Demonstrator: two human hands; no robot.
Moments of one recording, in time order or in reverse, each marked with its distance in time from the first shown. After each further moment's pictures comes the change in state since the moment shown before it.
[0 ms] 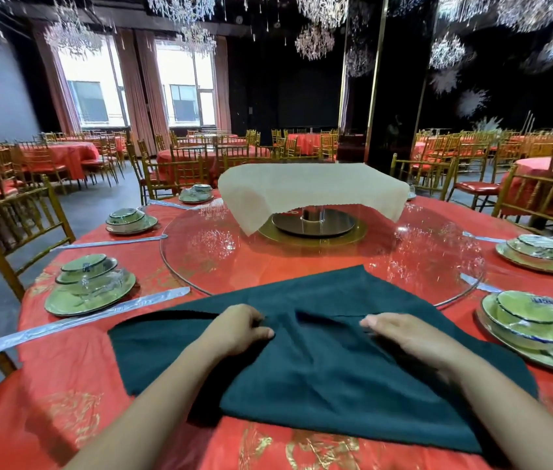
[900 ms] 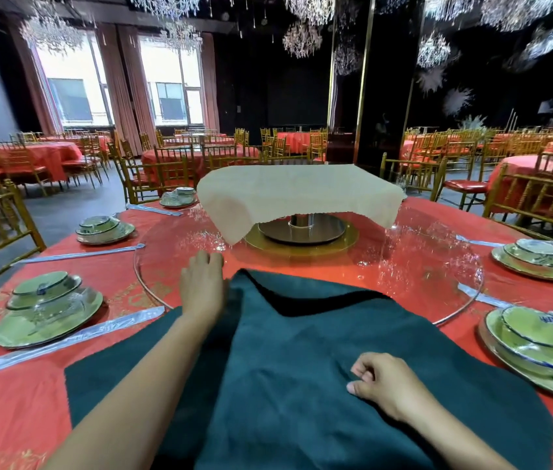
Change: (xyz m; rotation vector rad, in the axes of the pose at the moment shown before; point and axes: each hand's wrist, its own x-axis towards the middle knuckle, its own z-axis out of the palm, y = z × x) left_hand 0.102 -0.023 -0.024 0.314 0.570 -0.143; right_hand 0.032 0.026 0.025 -0.544 0.182 -0.073
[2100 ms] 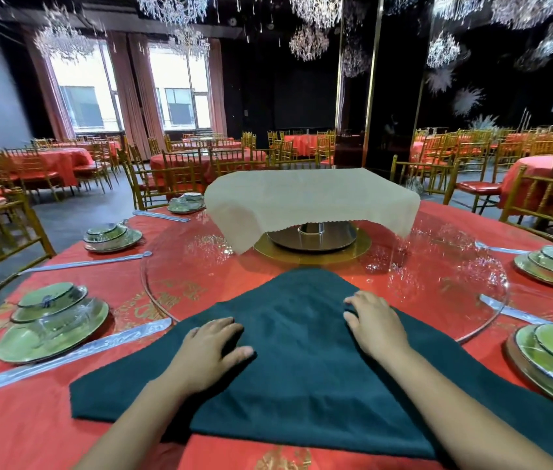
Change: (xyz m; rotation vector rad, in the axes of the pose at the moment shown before) left_hand -0.055 -0.040 0.009 -0.106 -0.403 0.288; right_hand 0.098 -0.028 -0.010 -0.221 0.303 -0.048
